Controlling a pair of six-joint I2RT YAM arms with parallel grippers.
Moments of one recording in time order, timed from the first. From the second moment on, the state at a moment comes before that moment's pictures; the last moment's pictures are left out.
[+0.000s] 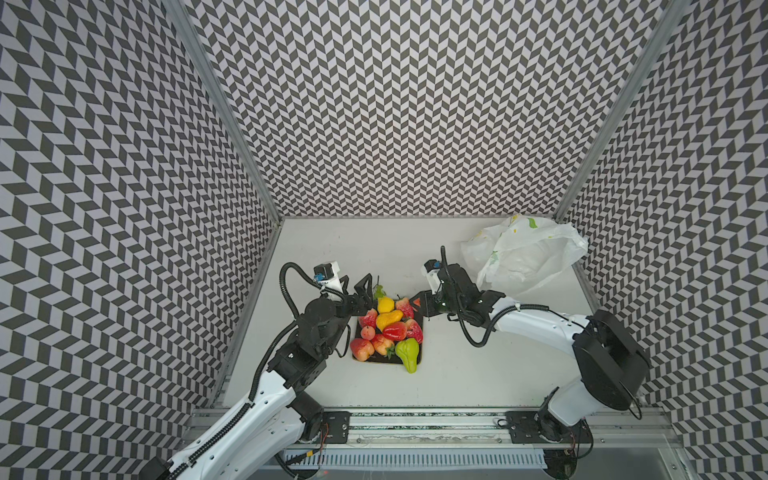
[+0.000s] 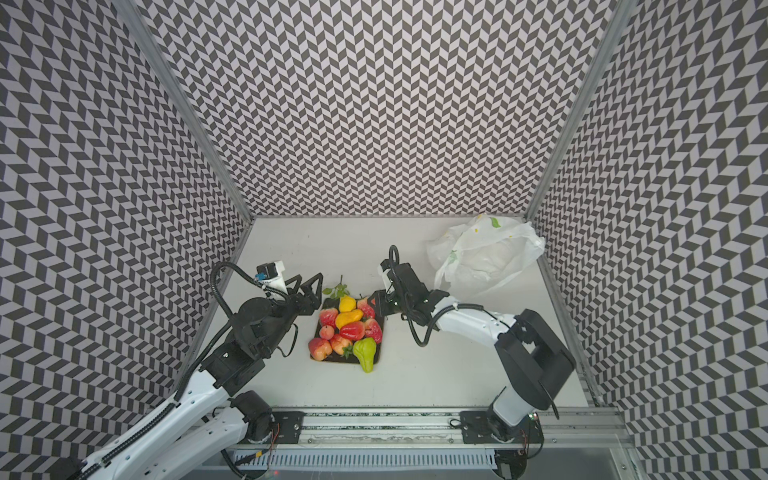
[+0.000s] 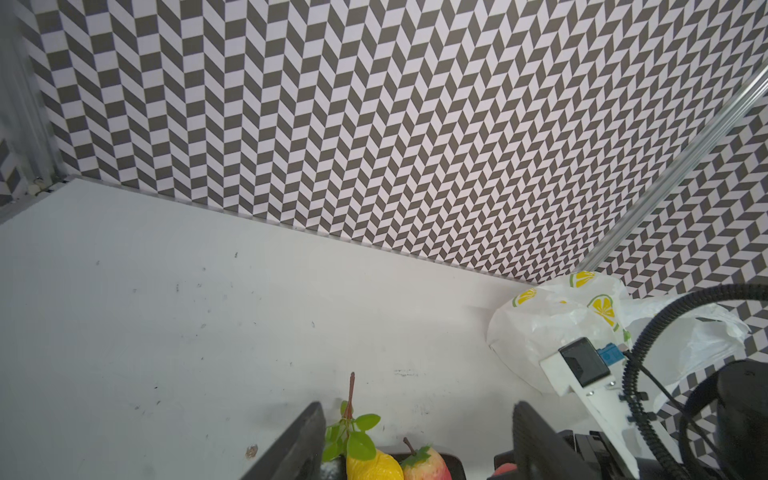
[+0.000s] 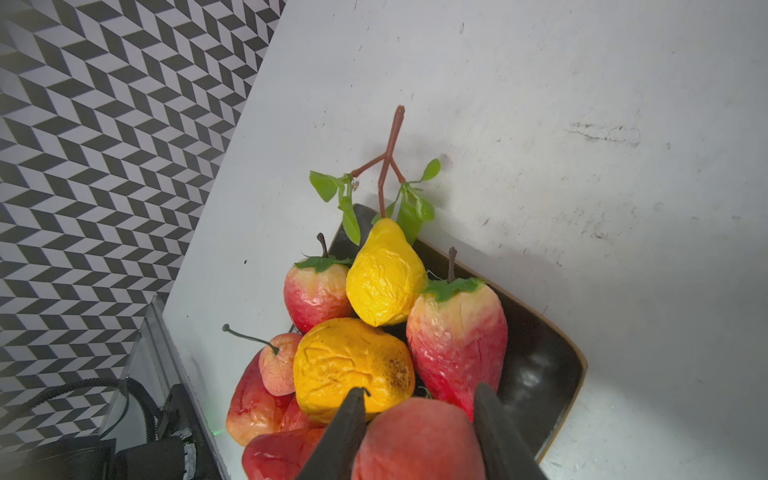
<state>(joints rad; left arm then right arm) -0.61 0.69 0.54 0.01 -0.33 -0.47 0.75 1.62 0.97 -0.06 -0.22 0.52</state>
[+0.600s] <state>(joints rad) -0.59 0.65 0.53 -0.02 -0.42 -0.47 0.80 1.75 1.20 -0.11 -0.23 0.39</state>
